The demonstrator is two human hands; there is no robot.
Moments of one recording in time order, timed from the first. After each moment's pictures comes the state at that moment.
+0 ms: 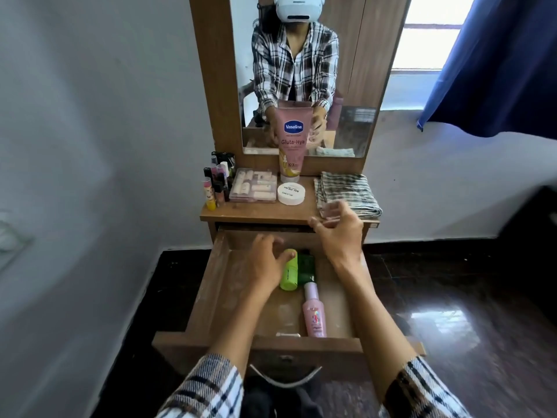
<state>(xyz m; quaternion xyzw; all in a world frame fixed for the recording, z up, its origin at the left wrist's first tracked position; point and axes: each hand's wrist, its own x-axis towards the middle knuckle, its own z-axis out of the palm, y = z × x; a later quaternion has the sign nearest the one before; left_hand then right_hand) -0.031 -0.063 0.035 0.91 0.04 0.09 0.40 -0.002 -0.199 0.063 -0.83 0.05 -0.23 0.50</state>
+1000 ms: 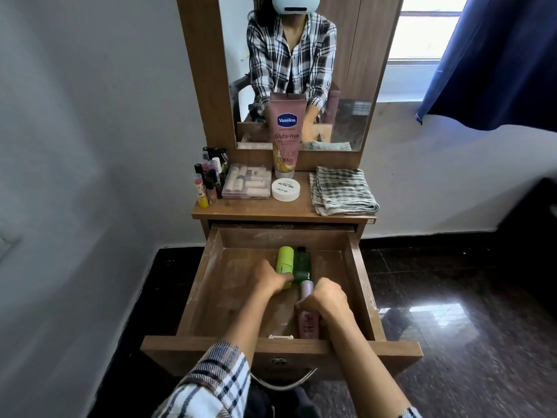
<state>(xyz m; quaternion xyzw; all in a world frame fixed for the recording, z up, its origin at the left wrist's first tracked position) -0.011 -0.078 -0.016 0.89 0.20 -0.14 0.40 -0.049 -0.195 -0.003 -0.91 0.19 0.21 0.30</state>
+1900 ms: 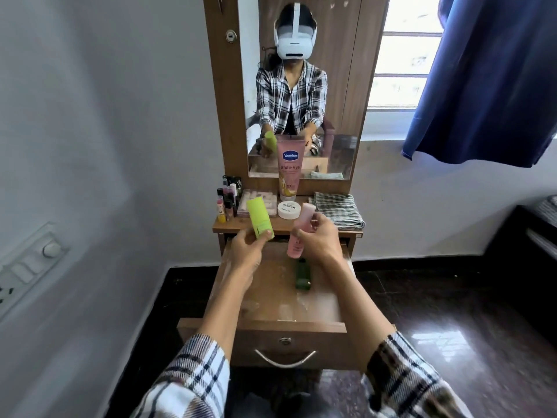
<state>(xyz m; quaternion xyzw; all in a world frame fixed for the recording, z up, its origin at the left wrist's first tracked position) -0.054 -0.034 0.083 0.73 0.15 0.11 0.65 -0.051 -0.179 0.120 -0.84 0.05 -0.06 0.54</state>
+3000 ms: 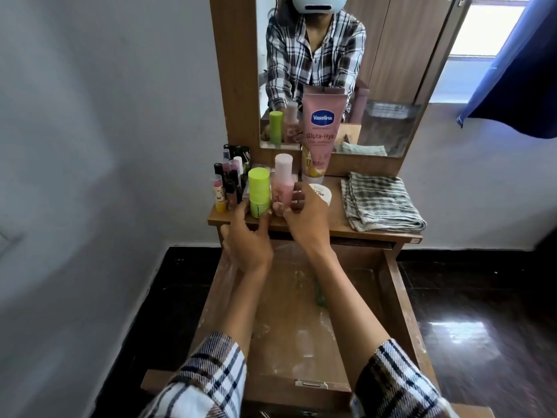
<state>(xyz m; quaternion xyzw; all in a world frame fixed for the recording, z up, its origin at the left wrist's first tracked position) 0.043 -0.028 0.020 0.77 0.21 0.32 0.51 0.066 -0.113 0.056 -0.81 -0.05 -0.12 0.57</state>
